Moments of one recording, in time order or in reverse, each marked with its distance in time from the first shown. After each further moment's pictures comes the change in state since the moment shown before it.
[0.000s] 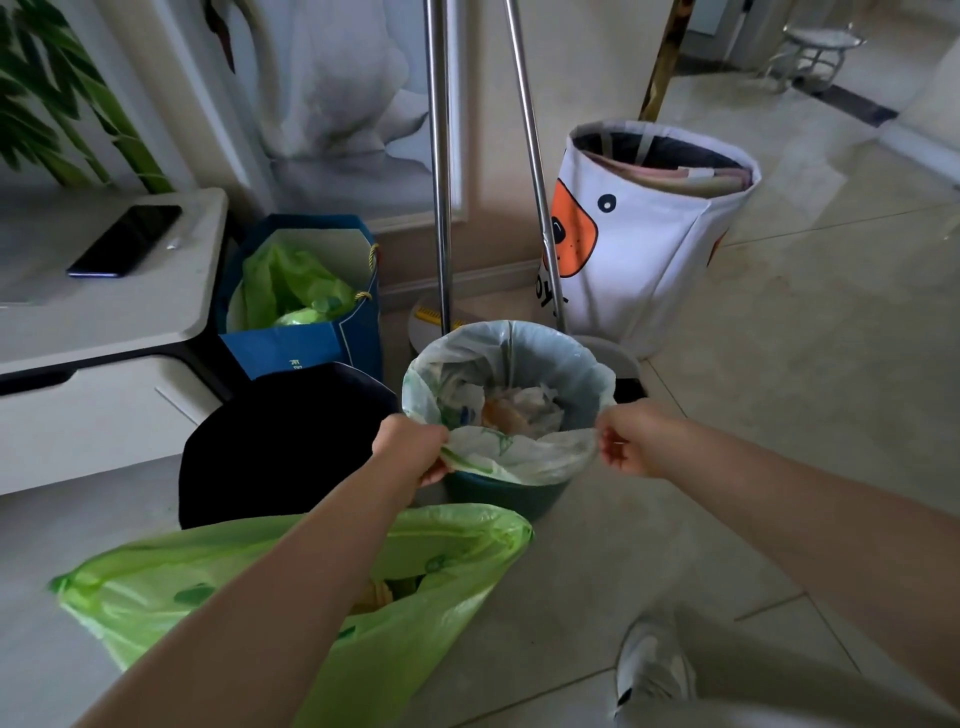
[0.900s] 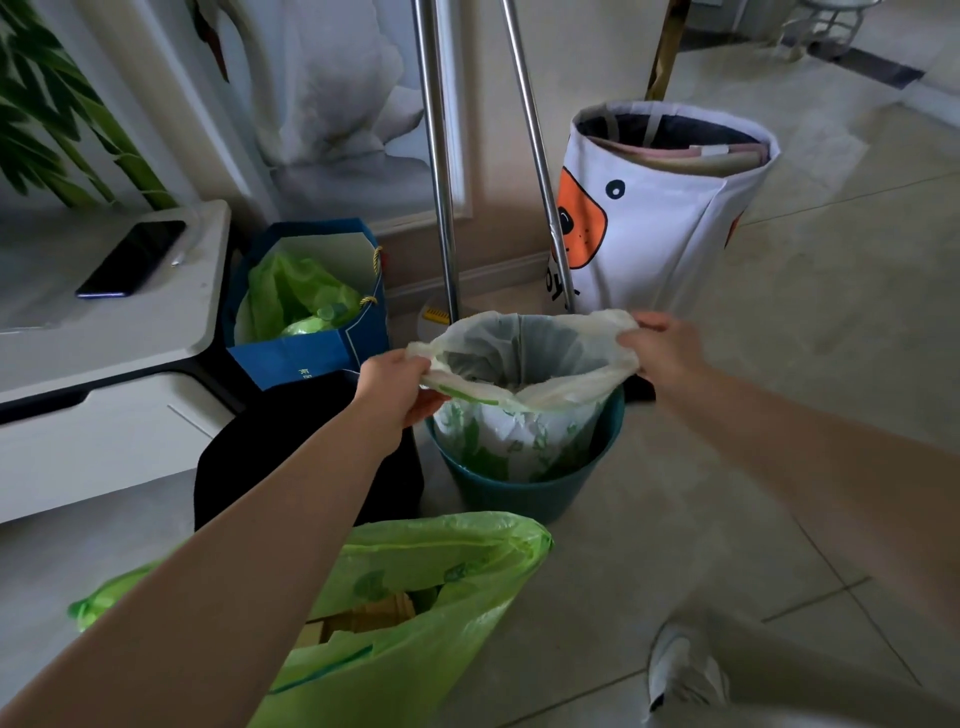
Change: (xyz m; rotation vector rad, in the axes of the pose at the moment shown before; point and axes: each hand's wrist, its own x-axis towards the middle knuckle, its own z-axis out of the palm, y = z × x) left_hand 0.021 0.058 -0.017 -0.224 -0.003 0.154; right_hand 0.006 -0.054 -0.004 0.118 0.142 -0.570
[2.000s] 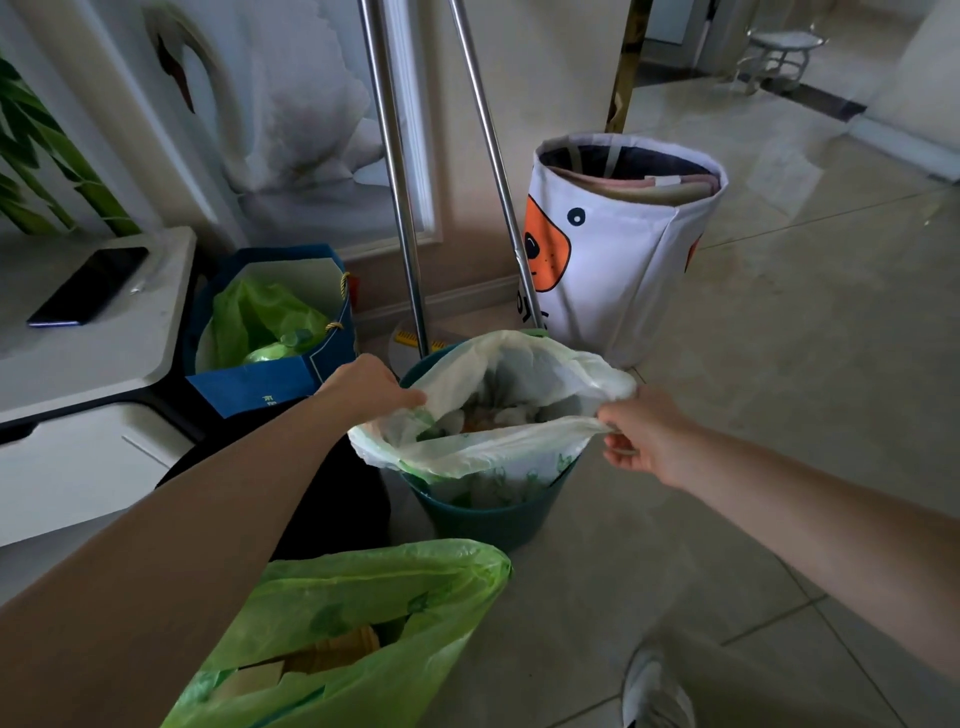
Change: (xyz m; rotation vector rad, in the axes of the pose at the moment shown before) left_hand 0.028 0.027 0.006 1.213 -0.097 0.322; right_hand -0.032 0.017 -0.032 -0.090 -0.137 0.356
